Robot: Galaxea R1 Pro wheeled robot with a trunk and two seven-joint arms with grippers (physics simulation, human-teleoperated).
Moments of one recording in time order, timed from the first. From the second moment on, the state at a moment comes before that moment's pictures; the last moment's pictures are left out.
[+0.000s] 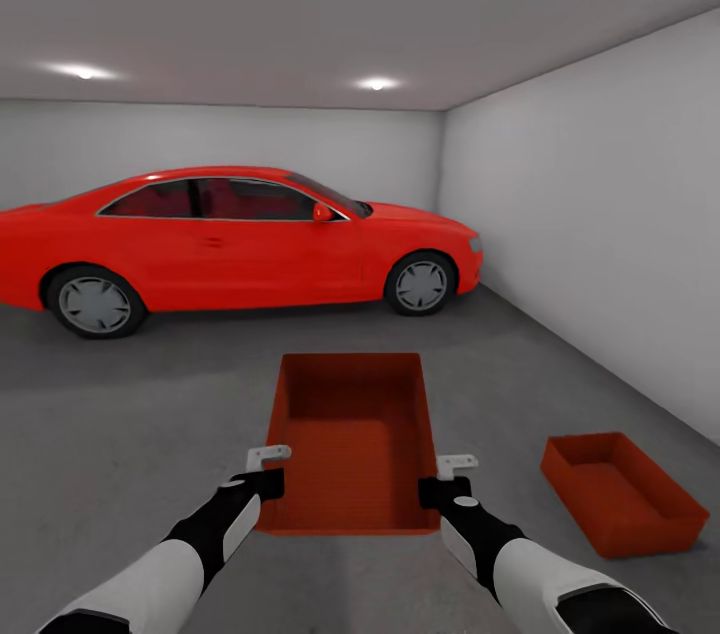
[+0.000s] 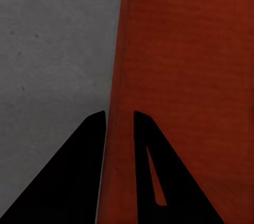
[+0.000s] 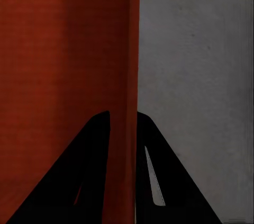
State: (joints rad) left arm -0.69 -0.05 -0.13 -0.33 0.24 0.16 0.14; right arm -0.74 0.12 0.15 -0.12 -0.09 -0.07 -0.15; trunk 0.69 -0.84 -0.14
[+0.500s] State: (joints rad) left arm -0.69 -0.05 -0.13 -0.33 0.24 0.15 0.14; right arm -0.74 0.12 0.15 -0.12 -0.09 -0.07 -0.15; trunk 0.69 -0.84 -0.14
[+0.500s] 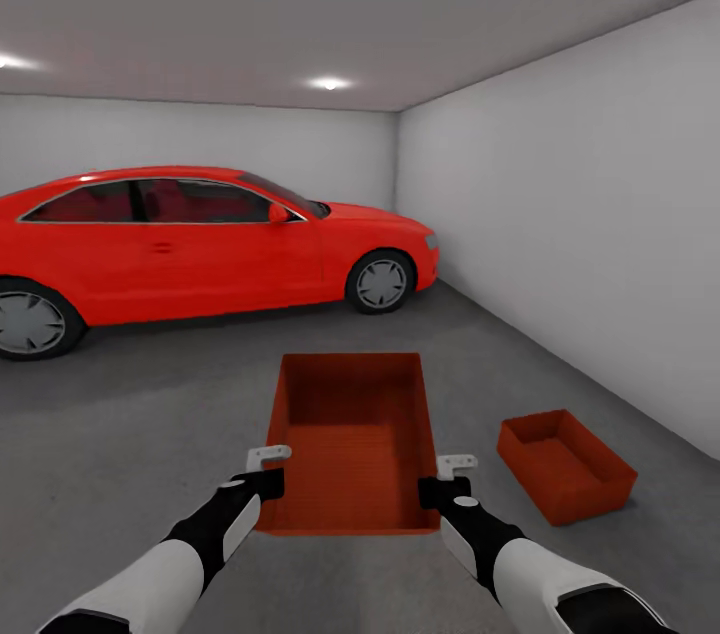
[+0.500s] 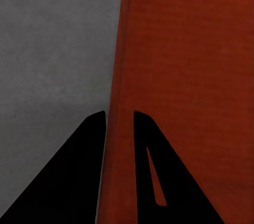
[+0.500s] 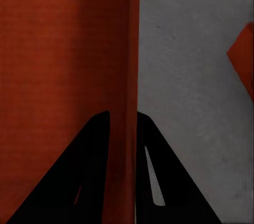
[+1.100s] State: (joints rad) left arm -0.69 -0.05 -0.13 -0.33 0.24 0.15 0.14; right arm -0.74 0.12 0.15 -0.12 -0.09 -0.07 -0.15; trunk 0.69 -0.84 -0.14
